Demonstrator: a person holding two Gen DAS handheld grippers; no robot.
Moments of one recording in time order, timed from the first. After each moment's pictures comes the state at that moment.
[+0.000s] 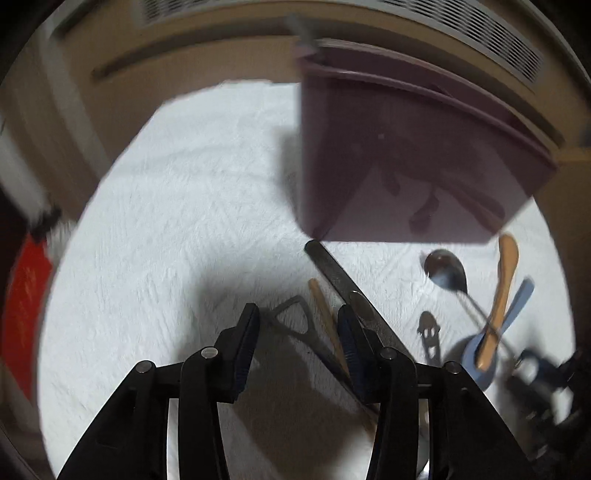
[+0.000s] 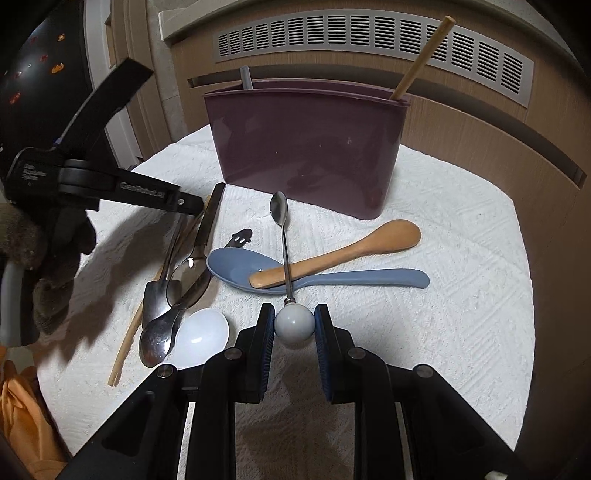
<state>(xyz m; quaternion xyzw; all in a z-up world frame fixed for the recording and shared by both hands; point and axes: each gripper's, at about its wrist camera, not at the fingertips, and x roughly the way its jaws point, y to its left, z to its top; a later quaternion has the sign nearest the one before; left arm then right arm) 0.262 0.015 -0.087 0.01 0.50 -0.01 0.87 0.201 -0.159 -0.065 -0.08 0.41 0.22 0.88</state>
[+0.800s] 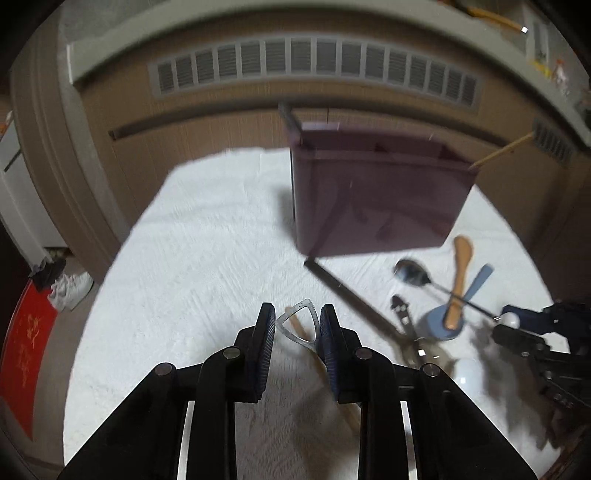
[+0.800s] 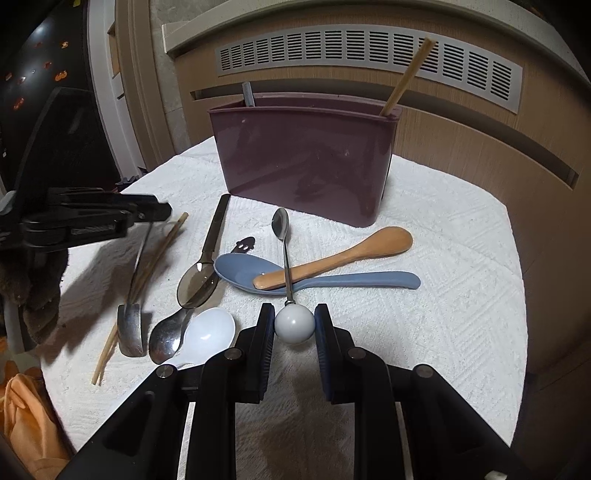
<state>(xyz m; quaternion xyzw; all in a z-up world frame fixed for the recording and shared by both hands) 0.185 0.031 -0.028 0.01 0.39 -0.04 0.92 0.188 -0.161 -0.054 -0.08 0.39 0.23 0.89</state>
